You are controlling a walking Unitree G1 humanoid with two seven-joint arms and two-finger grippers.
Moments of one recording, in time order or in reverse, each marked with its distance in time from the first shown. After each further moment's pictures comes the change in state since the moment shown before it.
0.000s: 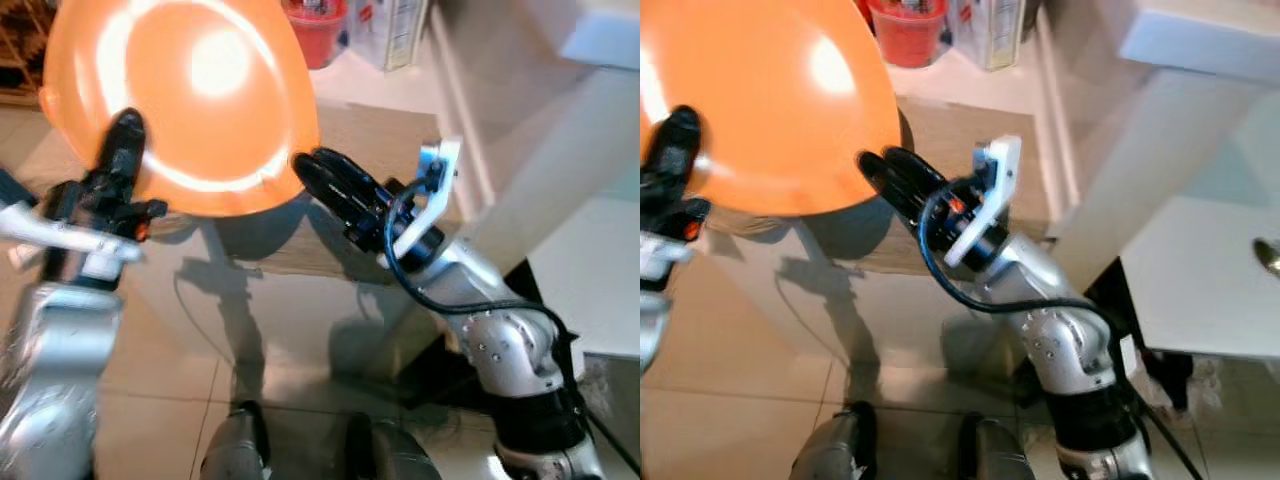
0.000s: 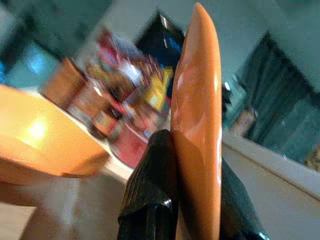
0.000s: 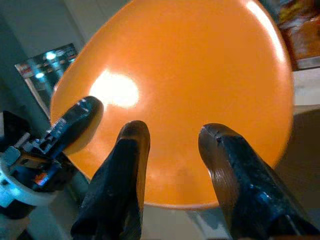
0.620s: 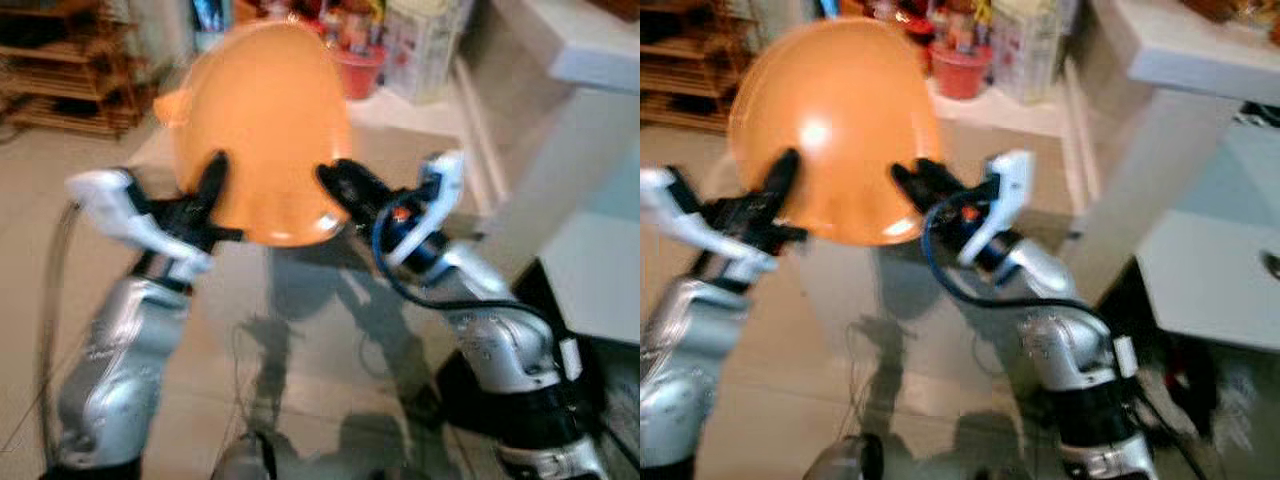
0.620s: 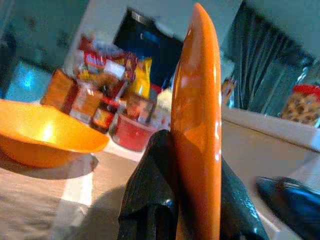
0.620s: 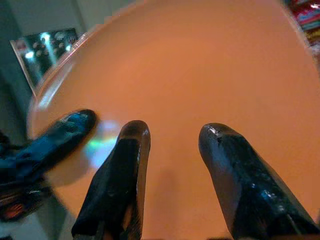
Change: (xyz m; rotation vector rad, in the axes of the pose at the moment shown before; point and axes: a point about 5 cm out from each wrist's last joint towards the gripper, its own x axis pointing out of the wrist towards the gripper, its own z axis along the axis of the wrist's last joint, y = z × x) left arm 0.004 -0.003 -0.060 0.114 0.165 -0.103; right arm -0.004 -0.023 -0.008 -0.133 0.038 -0.111
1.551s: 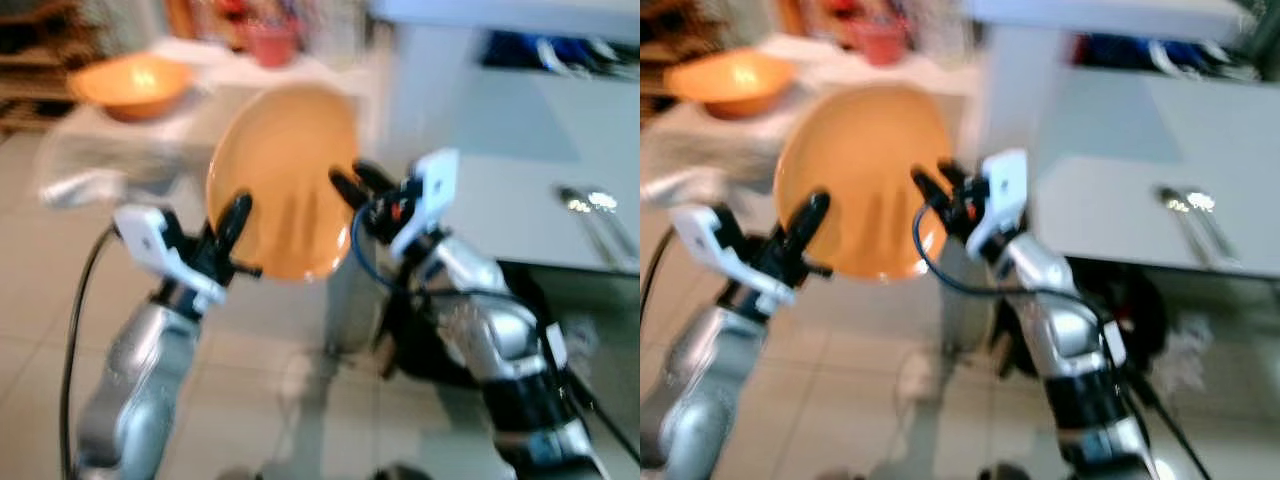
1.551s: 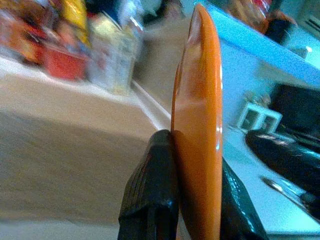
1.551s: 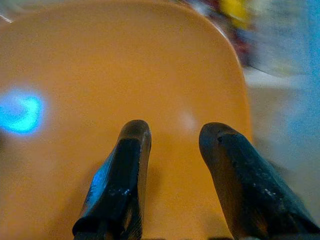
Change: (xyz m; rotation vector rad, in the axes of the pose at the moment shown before) left arm -0.020 0.002 -0.043 0.025 0.153 0.000; right arm -0.012 -0.033 -0.021 -0.209 0.142 -0.236
